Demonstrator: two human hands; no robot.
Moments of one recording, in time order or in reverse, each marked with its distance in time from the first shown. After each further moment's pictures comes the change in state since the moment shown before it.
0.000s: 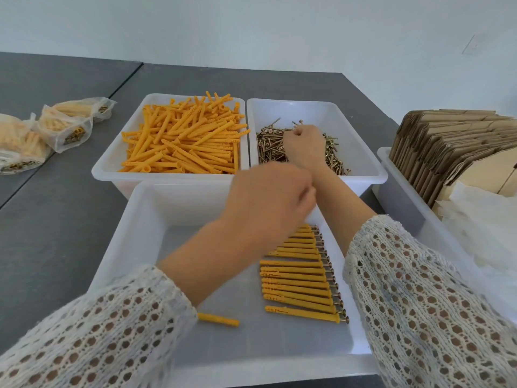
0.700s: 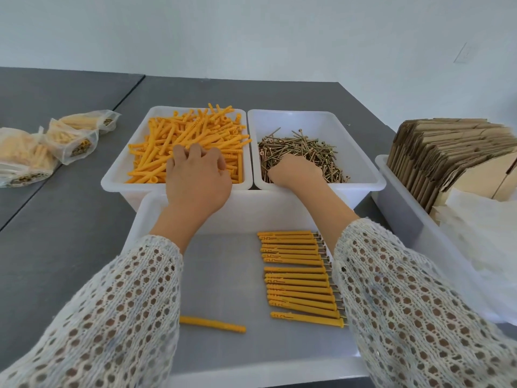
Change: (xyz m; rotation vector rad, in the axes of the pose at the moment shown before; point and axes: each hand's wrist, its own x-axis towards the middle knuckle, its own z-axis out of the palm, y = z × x) left_hand 0.019 -0.116 0.028 0.174 0.107 -0.426; right_hand -0.013 -0.012 0.008 -0.715 -0.374 0.079
